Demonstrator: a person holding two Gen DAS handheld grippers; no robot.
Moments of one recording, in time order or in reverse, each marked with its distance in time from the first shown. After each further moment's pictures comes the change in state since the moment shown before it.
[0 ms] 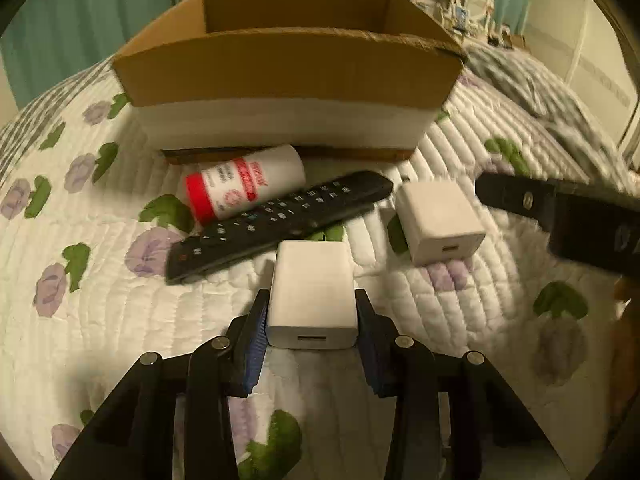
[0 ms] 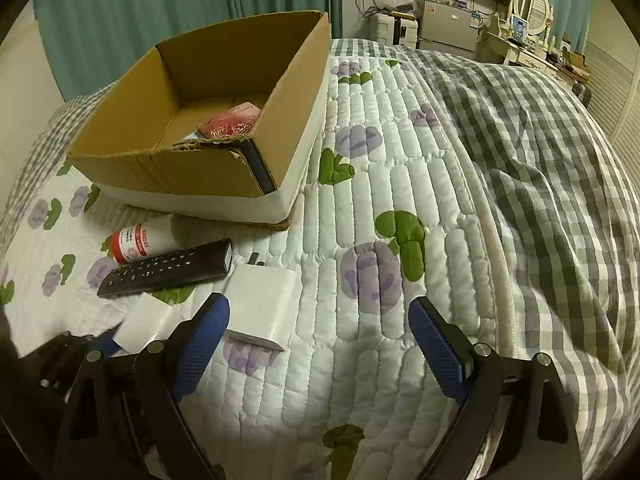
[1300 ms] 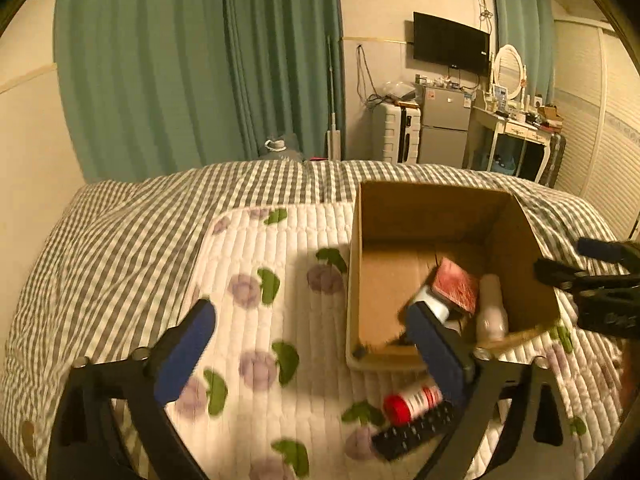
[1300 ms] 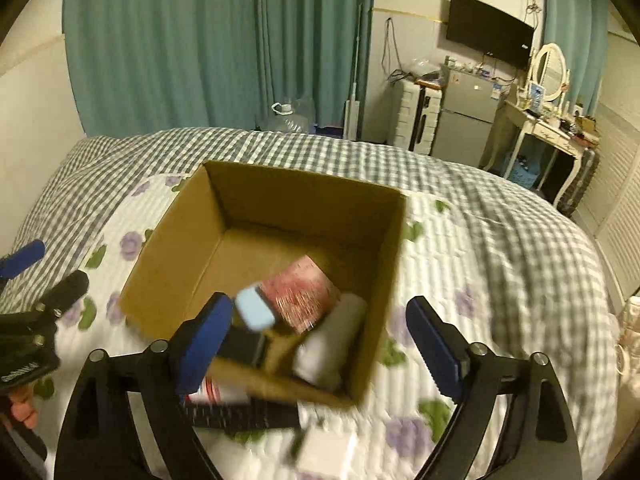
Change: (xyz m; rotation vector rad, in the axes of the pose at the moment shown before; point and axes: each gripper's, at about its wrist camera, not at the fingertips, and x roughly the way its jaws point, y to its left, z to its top) left arm -0.088 0.120 0.123 -0.025 -0.301 0.172; right arm -0.048 0.068 0.123 -0.099 -0.190 -0.001
